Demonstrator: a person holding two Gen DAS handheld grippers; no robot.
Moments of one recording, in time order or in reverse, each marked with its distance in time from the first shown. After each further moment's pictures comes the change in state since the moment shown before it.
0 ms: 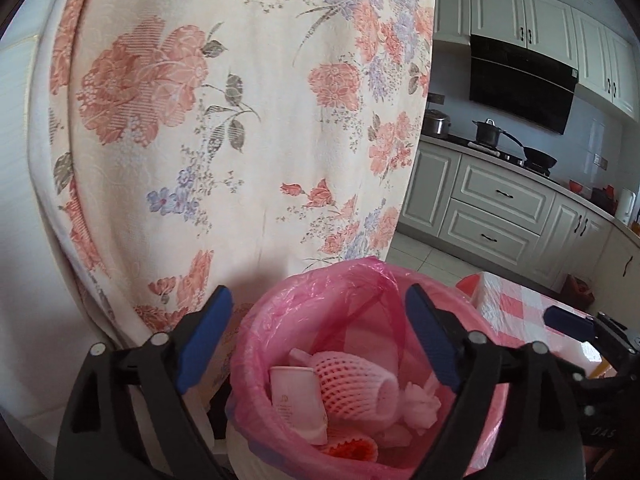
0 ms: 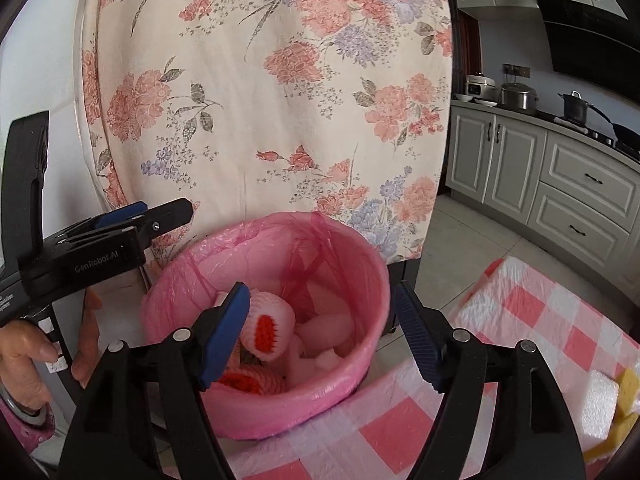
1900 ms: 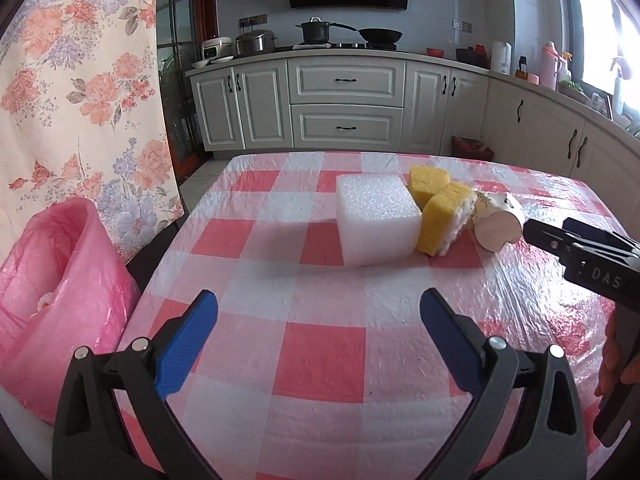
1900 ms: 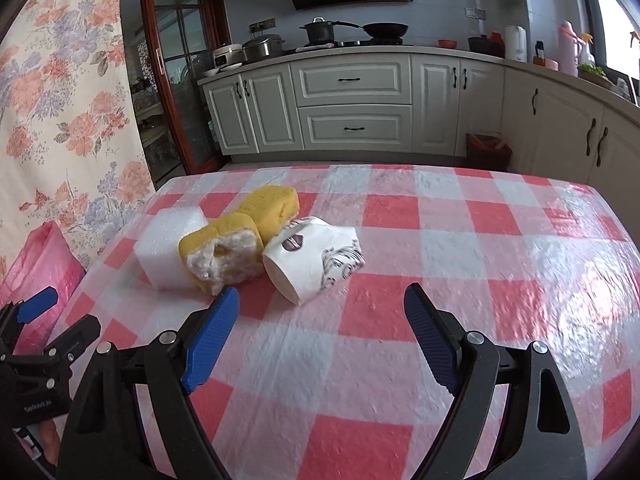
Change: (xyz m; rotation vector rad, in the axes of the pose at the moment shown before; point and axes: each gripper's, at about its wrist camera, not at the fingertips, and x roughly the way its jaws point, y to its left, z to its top) left arm -0.004 -0.314 -0.140 0.417 0.248 -0.377; right arm -0.182 -0.244 -0.174 0.500 0.067 -0.619
